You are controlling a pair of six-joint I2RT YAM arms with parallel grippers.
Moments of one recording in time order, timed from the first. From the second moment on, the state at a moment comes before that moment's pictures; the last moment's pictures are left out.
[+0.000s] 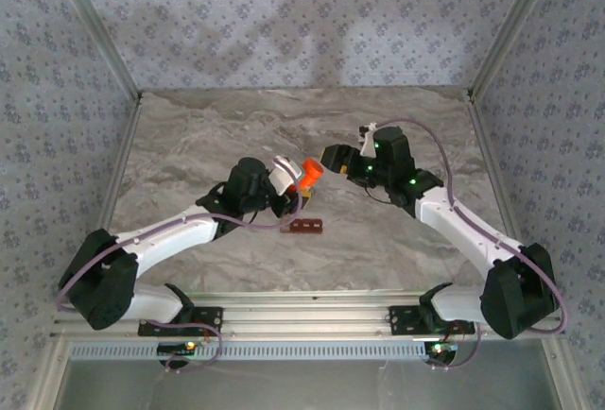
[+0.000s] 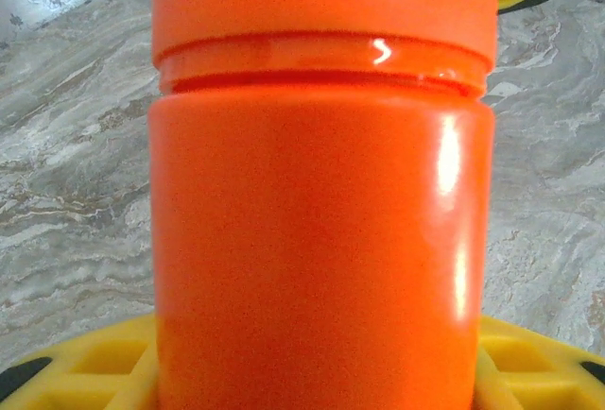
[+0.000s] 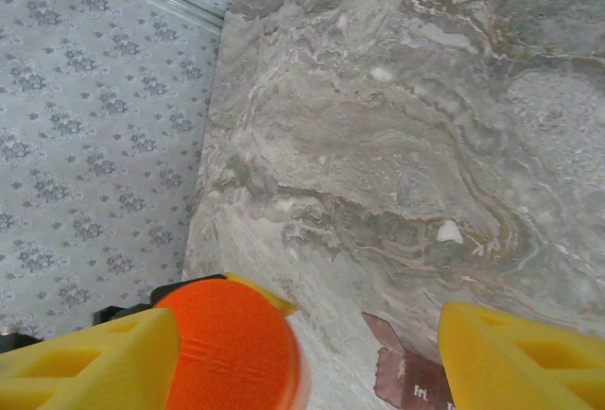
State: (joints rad) left arm -0.73 1.35 0.76 0.12 0.24 0.12; right arm 0.49 1.29 0.94 -0.14 -0.38 0.83
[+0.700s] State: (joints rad) left arm -0.73 1.36 0.76 0.11 0.24 0.12; right arm 0.57 1.37 0.97 -0.10 -0.37 0.83
